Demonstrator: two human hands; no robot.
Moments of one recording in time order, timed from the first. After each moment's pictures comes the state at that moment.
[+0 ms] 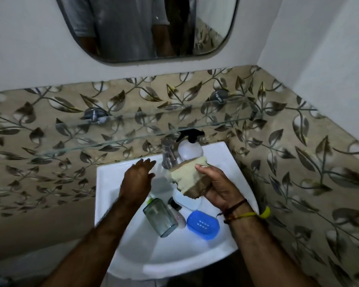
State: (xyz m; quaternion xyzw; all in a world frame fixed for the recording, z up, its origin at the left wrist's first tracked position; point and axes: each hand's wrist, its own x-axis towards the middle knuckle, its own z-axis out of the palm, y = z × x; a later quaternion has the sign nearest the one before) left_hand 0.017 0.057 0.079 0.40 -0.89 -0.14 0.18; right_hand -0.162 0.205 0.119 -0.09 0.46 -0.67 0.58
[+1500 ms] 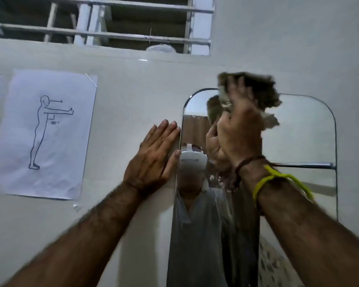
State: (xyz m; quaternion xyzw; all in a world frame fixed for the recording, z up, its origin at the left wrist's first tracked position) left_hand 0.049 -0.174 0.575 0.17 -0.71 0.35 0.59; right_hand -0.107 -0.047 0.655 -0.53 0.43 -0.62 -0.40
